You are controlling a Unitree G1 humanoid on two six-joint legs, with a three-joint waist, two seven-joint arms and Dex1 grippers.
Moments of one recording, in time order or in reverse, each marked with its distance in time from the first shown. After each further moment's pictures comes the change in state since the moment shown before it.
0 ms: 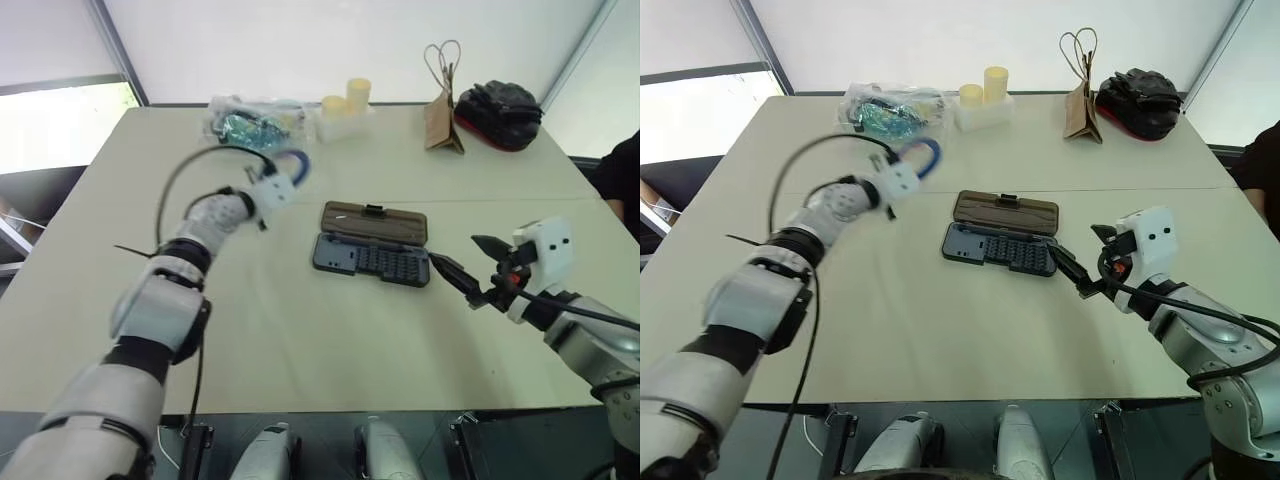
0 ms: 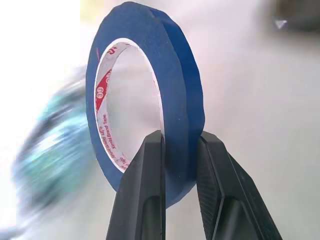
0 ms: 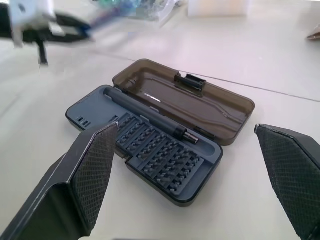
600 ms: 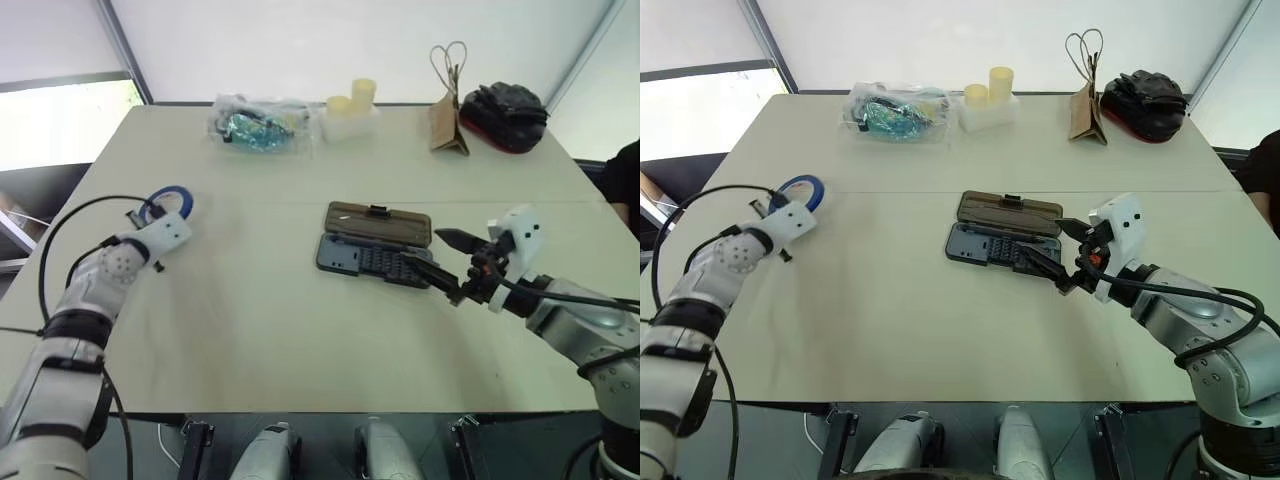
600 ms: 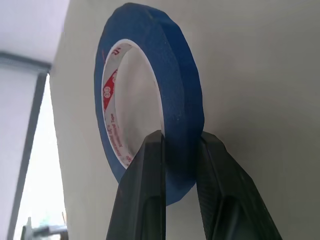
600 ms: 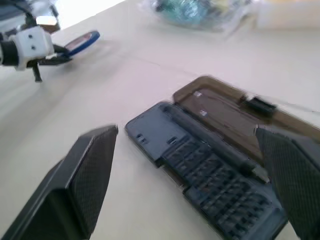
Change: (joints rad) left arm 0.593 0.325 0.148 -0.586 -0.083 0.342 -0.065; right arm -0.100 -0.047 0.088 0.063 0.079 0.018 0.146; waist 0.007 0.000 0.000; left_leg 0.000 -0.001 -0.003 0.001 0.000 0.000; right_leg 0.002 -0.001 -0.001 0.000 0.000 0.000
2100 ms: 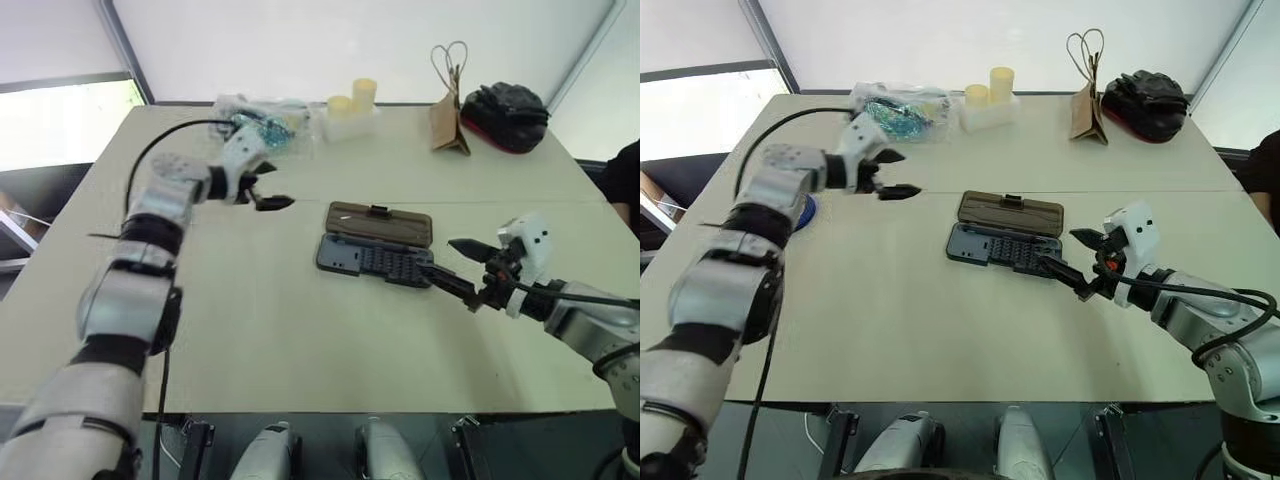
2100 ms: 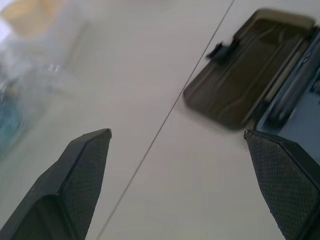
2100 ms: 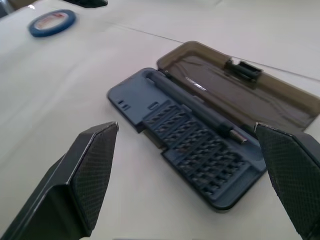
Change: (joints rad) left arm -0.663 -0.341 -0.040 0.372 -0.354 0.039 -0.797; right arm 0.012 -0.075 -0.005 0.110 -0.102 -0.052 0.039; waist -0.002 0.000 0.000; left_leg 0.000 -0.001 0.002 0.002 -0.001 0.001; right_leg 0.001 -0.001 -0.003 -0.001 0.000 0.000
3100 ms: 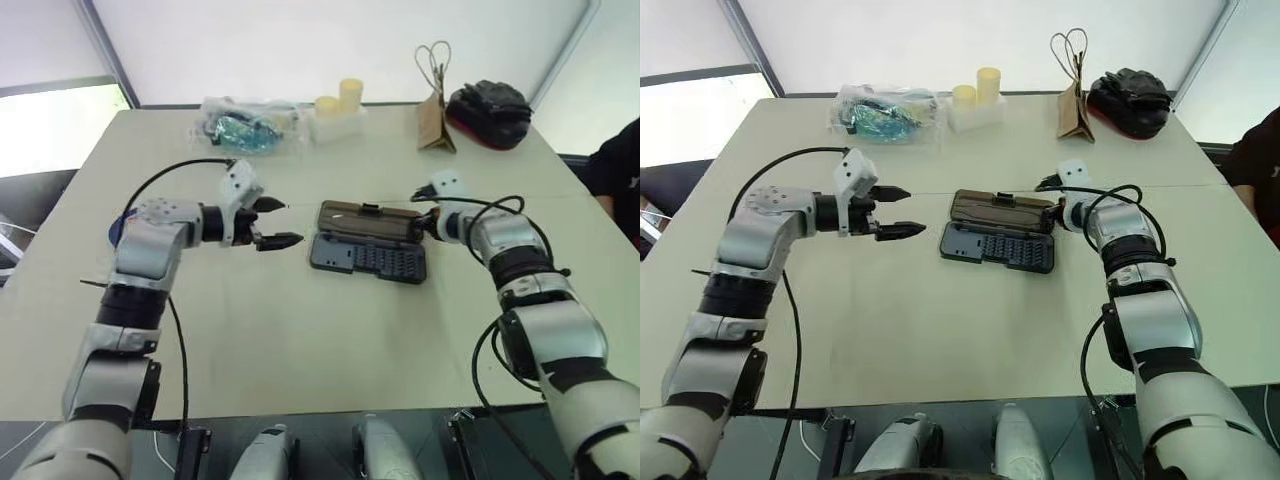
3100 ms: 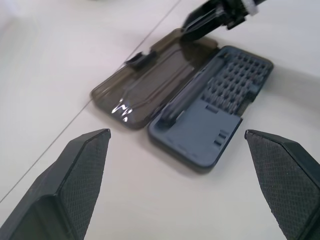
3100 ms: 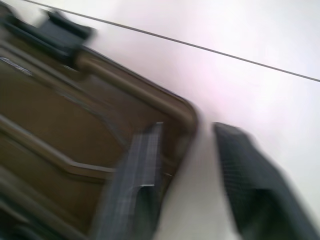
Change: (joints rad) left arm 0.511 0.113 0.120 -0.966 -0.170 0.608 0.030; right arm -0.919 0.284 0.419 1.533 -0.650 -0.333 -0.028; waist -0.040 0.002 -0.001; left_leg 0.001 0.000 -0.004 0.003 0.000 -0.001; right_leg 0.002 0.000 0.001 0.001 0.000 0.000
